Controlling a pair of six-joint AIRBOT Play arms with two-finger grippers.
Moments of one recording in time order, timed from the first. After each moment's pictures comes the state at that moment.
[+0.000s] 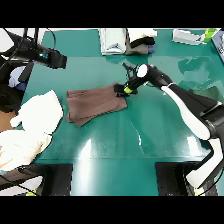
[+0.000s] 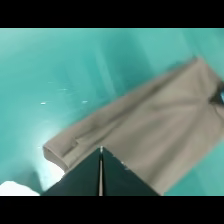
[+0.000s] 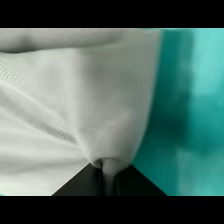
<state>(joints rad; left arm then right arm) -0.31 -1.24 1.61 1.47 -1.22 -1.48 0.41 -1.79 1.60 -1.12 1.05 1.72</state>
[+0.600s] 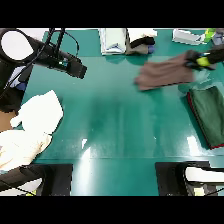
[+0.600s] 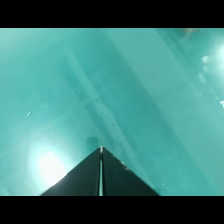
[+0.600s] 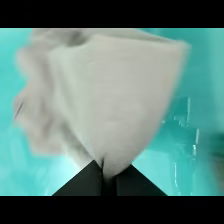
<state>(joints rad) -0.47 -1.24 1.61 1.44 -1.21 -1.46 -0.25 -1.40 1.60 -1.35 1.23 1.72</state>
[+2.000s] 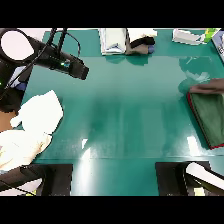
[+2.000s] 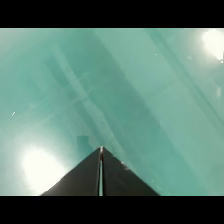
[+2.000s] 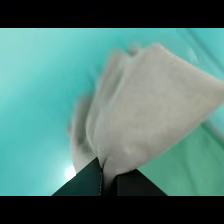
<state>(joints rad) -0.48 -1.24 1.61 1.40 -1.22 -1.47 -0.78 -1.13 1.57 -1.33 1.47 1.65</state>
